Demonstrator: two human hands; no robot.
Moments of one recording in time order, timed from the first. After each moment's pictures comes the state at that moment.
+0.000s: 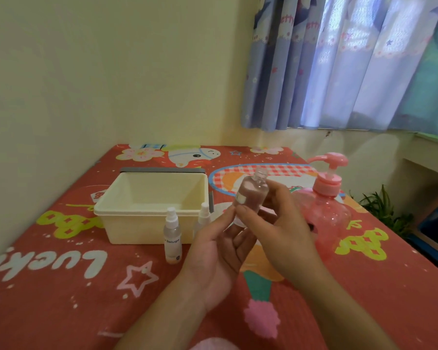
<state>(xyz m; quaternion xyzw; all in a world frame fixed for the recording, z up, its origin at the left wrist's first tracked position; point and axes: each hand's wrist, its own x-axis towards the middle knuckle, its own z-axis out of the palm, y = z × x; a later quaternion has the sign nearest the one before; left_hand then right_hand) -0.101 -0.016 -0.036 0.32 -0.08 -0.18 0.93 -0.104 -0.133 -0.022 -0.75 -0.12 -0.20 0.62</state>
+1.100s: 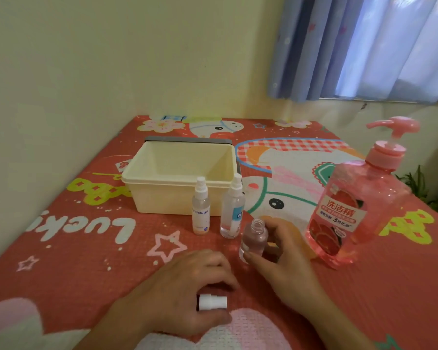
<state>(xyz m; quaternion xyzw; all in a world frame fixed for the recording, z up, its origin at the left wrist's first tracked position) -0.130 0.098 -0.102 0.88 -0.40 0.01 0.26 -0.114 -0.117 -0.125 -0.81 -0.11 -0.09 0.57</state>
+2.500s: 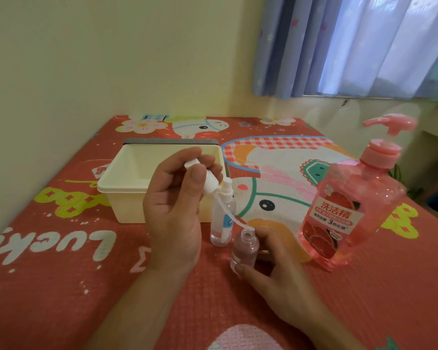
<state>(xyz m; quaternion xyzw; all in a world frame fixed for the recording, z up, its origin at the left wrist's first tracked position) -0.081 0.041 -0.042 0.42 -0.21 0.26 0.85 -0.113 -0.120 -0.130 -0.84 -0.11 -0.07 0.53</state>
